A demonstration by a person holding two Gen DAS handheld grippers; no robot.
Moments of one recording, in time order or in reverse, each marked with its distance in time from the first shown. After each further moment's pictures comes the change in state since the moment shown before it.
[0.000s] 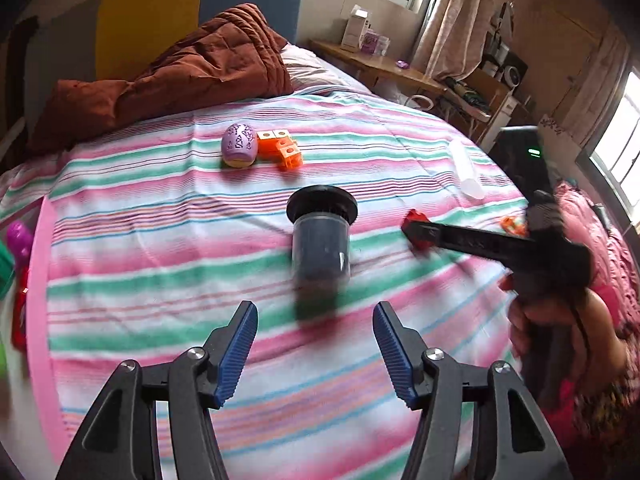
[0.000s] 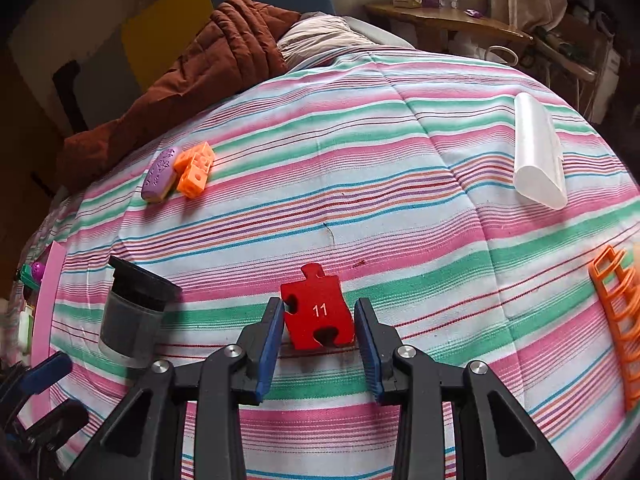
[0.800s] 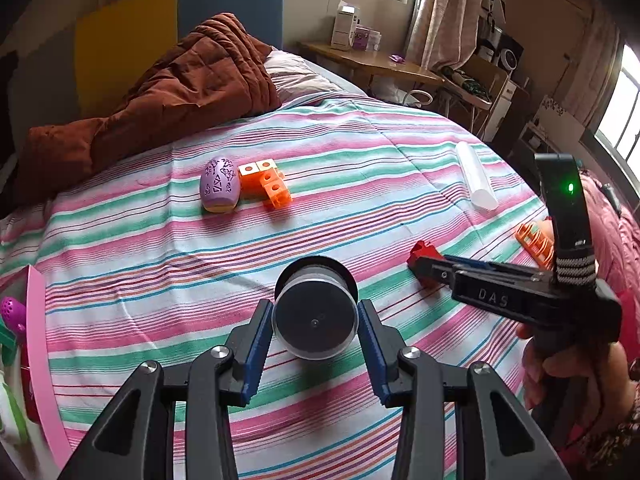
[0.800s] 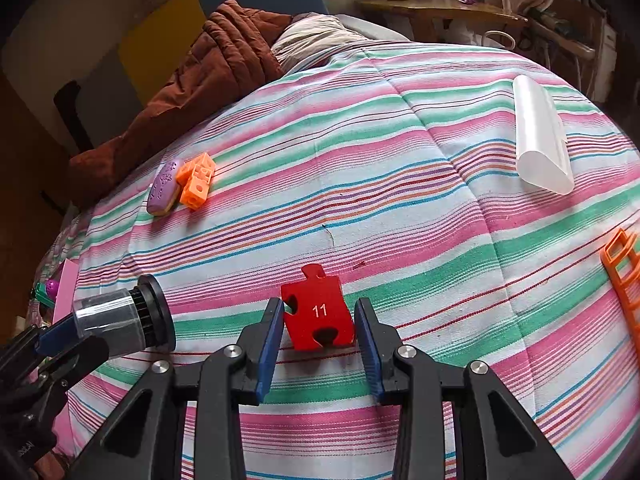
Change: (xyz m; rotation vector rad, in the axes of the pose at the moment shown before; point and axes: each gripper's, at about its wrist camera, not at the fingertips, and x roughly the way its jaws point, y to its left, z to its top) left arm 0.015 -0.013 0.043 0.066 0.003 0.013; right arm 0.003 -0.009 0.004 0.062 0.010 0.057
